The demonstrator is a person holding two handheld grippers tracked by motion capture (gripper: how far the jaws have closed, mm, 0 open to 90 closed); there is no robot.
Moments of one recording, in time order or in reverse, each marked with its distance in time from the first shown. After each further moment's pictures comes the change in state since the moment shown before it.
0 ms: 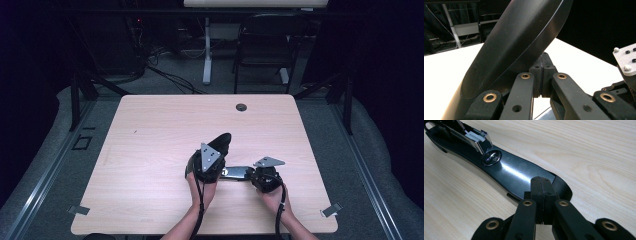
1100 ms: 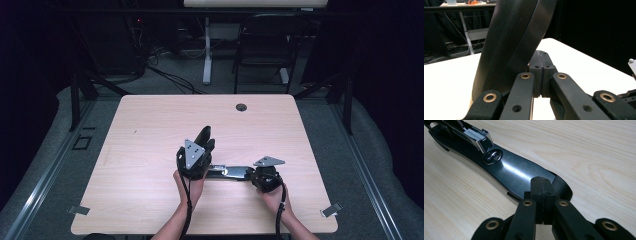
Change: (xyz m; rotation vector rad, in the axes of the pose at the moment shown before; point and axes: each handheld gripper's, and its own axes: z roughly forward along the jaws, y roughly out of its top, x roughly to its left) left arm 0.026 0.009 -0.023 -0.045 0.067 -0.005; right arm -0.001 0.001 0.000 0.007 0.013 0.005
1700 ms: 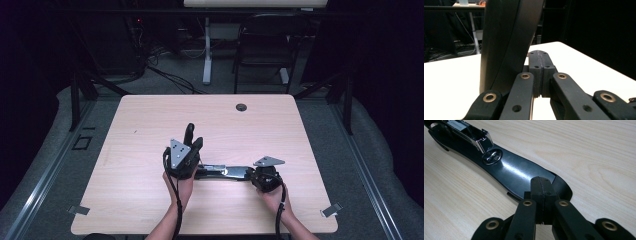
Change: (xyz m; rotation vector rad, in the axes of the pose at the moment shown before) left arm 0.025 -0.004 -0.015 -0.017 0.043 -0.042; right arm 0.000 0.000 0.000 0.002 -0.002 -0.006
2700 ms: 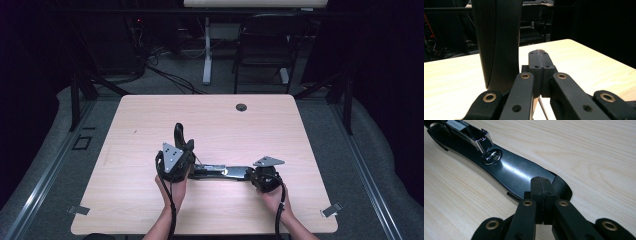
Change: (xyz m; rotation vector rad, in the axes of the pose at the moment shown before) left arm 0.012 -0.008 -0.011 -0.003 0.064 0.018; right arm 0.001 0.000 0.000 0.005 -0.007 -0.004
